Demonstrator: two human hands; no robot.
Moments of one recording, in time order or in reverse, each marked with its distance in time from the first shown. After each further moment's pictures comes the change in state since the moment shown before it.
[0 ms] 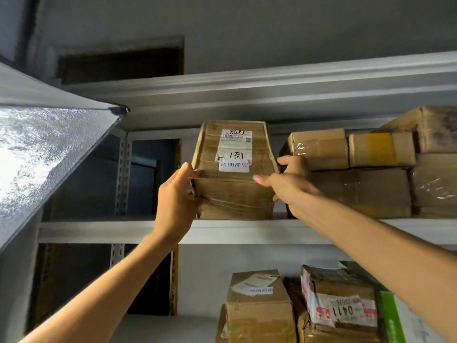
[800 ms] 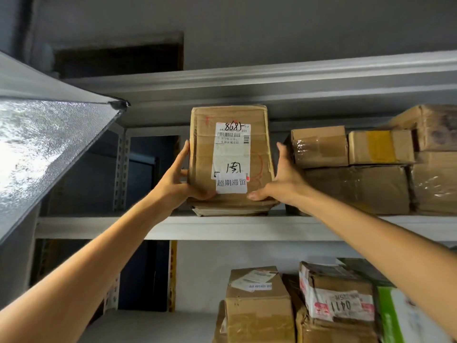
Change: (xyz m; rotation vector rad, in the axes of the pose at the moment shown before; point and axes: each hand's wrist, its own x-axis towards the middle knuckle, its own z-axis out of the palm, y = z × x) left_hand 0.030 -0.001 -0.022 -0.499 -0.412 -0.476; right_hand 0.014 0.012 -0.002 -0.253 -0.237 -0.180
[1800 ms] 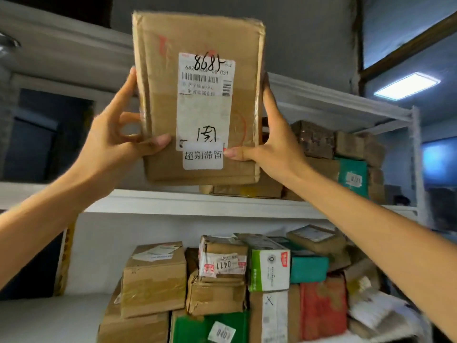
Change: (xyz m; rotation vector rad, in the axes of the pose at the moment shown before) left_hand -0.058 0.065 0.082 -0.099 0.045 0.501; right_hand -0.106 -0.032 -0.125 -0.110 0.191 -0.318
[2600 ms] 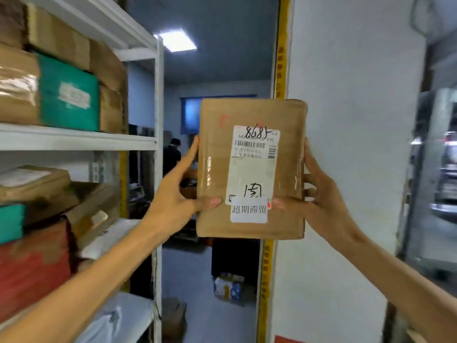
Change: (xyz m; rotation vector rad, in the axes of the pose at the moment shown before) left_hand -0.108 0.052 0.509 -0.956 -0.623 -0.158; right_hand -0.317 0.008 -0.351 -0.788 0.441 0.657
